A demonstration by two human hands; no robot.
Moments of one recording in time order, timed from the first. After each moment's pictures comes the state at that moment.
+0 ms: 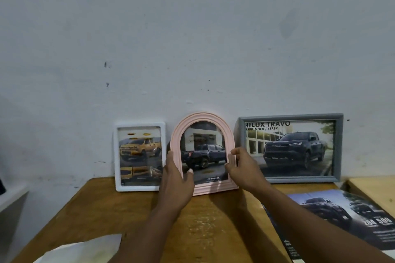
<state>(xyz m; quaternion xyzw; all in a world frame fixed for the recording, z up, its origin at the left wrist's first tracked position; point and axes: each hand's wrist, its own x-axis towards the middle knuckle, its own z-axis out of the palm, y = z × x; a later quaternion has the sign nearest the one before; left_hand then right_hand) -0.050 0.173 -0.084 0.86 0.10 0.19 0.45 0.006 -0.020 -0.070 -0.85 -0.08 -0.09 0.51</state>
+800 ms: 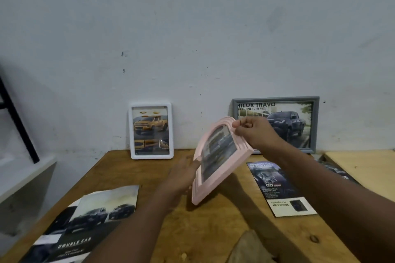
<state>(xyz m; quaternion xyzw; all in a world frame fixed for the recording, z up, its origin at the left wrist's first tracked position) -0.150 0.157 -0.075 0.81 0.11 -0.02 0.58 -0.103 -0.062 0.012 -0.80 -0.11 -0.06 0.59</state>
